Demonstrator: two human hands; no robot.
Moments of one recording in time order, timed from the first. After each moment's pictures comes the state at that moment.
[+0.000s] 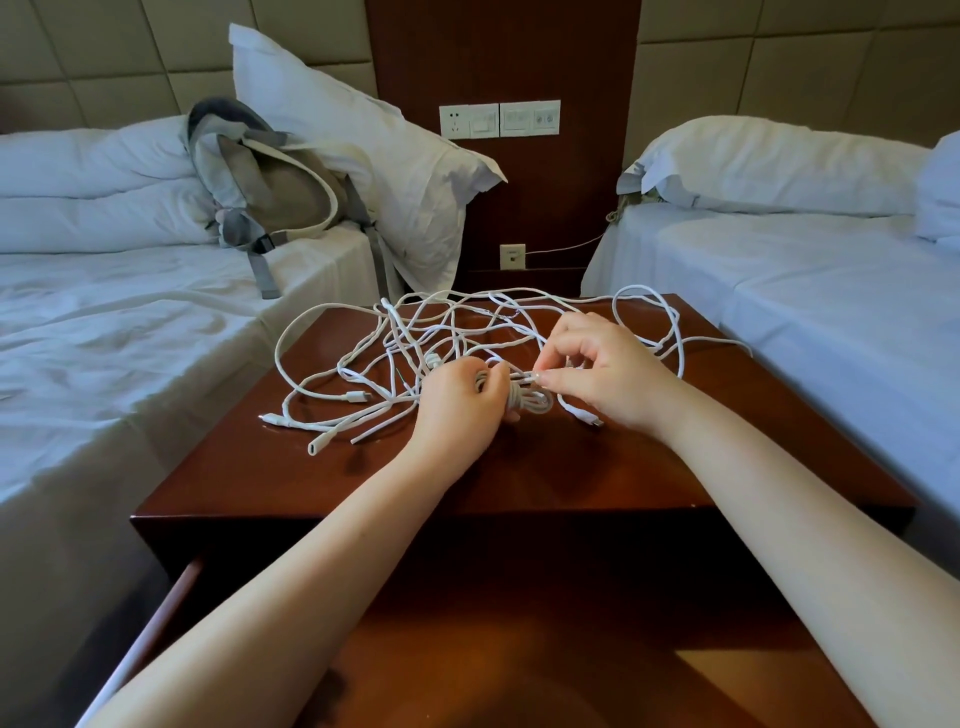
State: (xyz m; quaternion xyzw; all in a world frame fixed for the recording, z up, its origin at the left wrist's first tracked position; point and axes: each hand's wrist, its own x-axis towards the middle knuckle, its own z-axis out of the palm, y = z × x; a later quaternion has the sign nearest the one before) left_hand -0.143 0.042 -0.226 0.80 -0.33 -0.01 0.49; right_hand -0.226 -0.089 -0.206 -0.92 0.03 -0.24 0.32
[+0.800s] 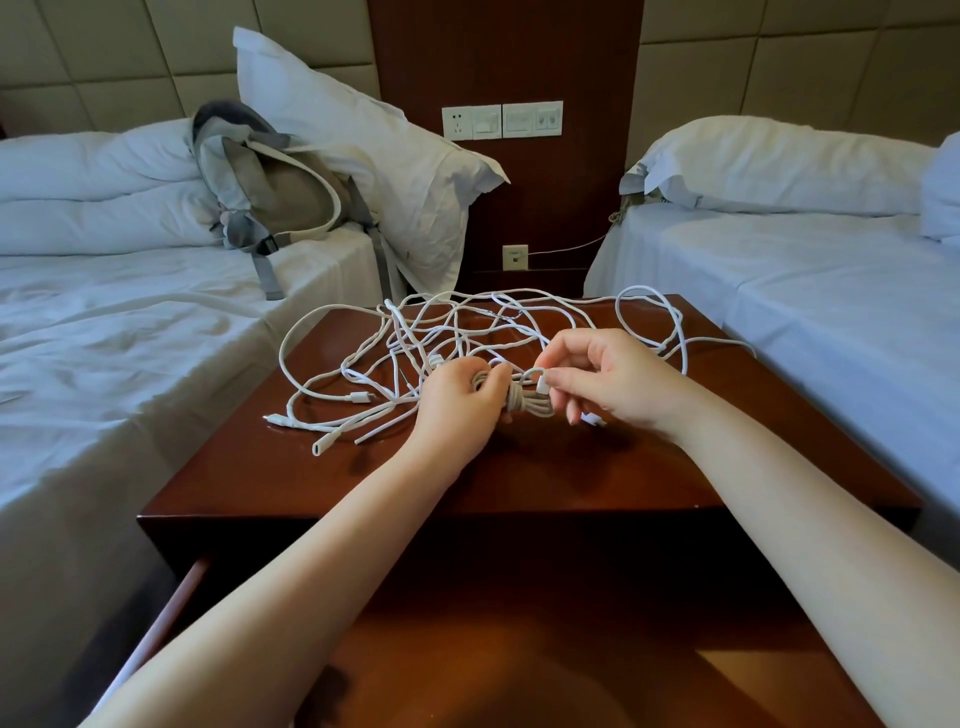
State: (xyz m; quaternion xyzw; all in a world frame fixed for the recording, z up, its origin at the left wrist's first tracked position) left_hand -0.142 0.045 -0.227 0.77 -0.31 -0.04 0.55; right_hand -0.232 -0.089 -0.206 -0.87 0.04 -0.16 0.47
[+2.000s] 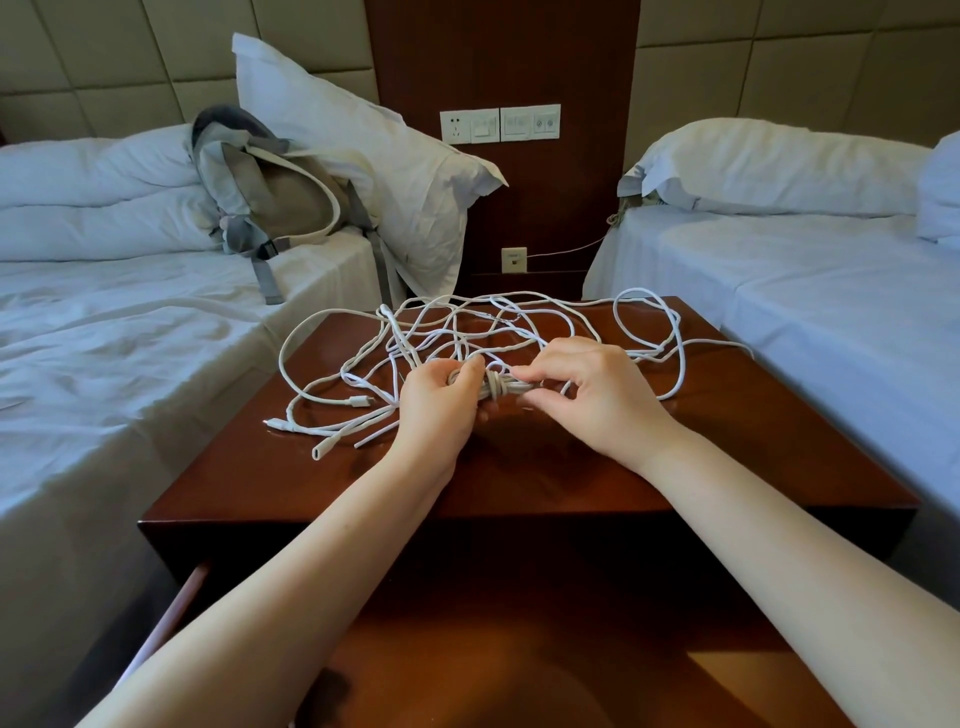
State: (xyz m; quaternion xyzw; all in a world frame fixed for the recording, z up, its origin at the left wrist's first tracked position) left_hand -0.135 0.045 -0.229 0.71 -0.20 -0.09 0.67; right_hand -0.215 -0.087 -0.235 -0.90 -0.05 -0.38 0.20
